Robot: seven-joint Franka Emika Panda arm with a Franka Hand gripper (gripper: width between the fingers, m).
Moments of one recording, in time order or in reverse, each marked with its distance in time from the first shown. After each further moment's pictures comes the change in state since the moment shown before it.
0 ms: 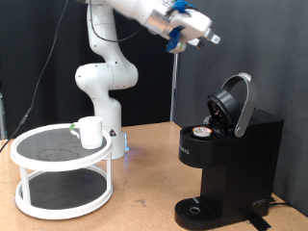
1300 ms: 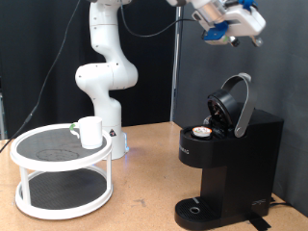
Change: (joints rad) arm 0.023 0.154 0.202 0.210 -0.204 -0.021 0.261
